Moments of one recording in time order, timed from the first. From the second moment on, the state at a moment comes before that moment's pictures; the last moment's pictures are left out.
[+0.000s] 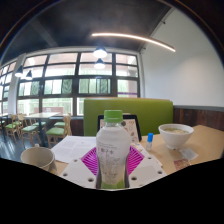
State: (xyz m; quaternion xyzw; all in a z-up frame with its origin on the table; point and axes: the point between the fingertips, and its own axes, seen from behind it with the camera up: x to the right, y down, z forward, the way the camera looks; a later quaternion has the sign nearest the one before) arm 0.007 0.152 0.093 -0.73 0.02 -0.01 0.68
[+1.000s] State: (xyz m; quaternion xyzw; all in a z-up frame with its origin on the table) arm -0.001 -0.114 0.138 -0.77 -0.01 0.05 0.63
